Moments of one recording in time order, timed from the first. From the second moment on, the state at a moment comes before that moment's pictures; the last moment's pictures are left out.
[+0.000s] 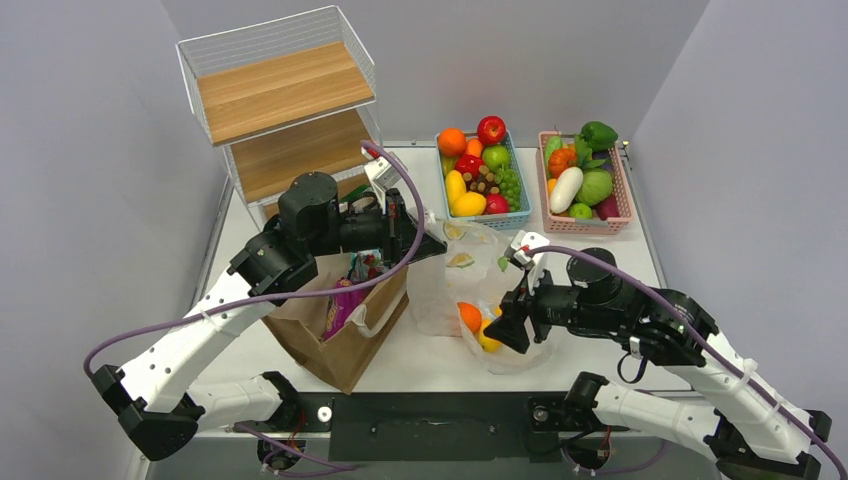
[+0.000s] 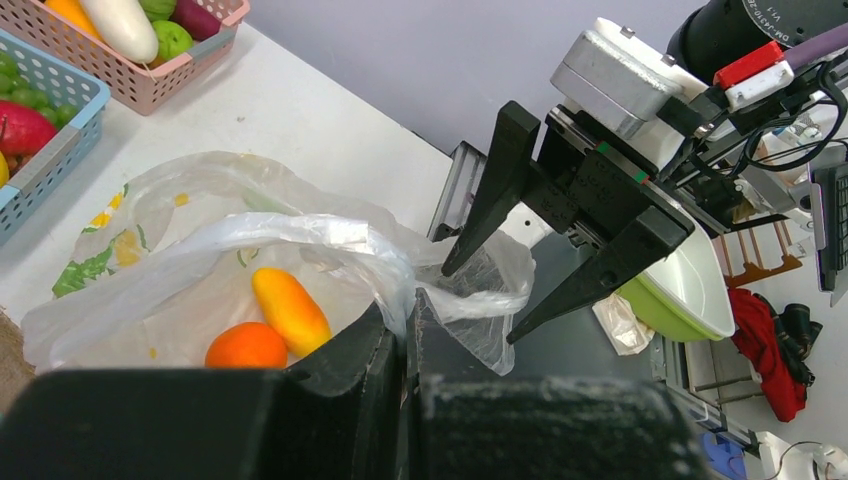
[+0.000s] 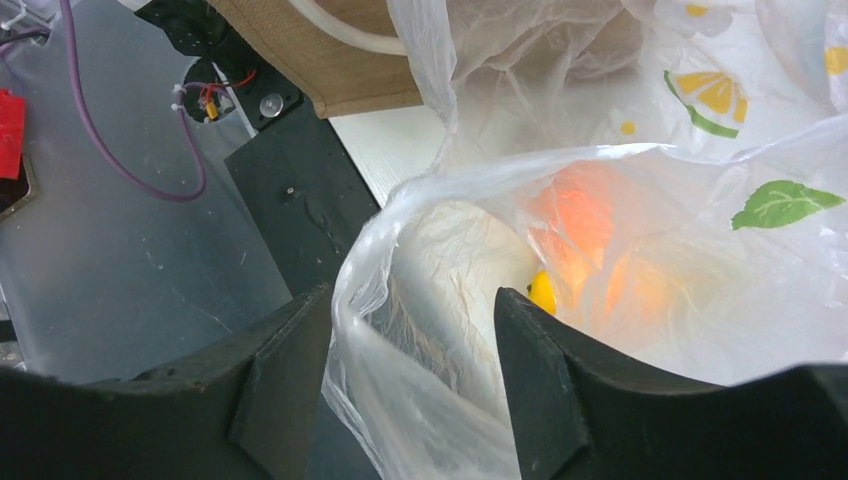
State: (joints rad) left arm -0.78 1.14 1.33 -0.32 0.57 -0.47; right arm 0.94 0.80 1.22 -0.98 -0.22 0.17
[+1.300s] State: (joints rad) left arm -0.77 0.99 1.44 -0.64 0.32 -0.27; right arm 0.93 0.95 1.30 -0.80 -0.04 0.09
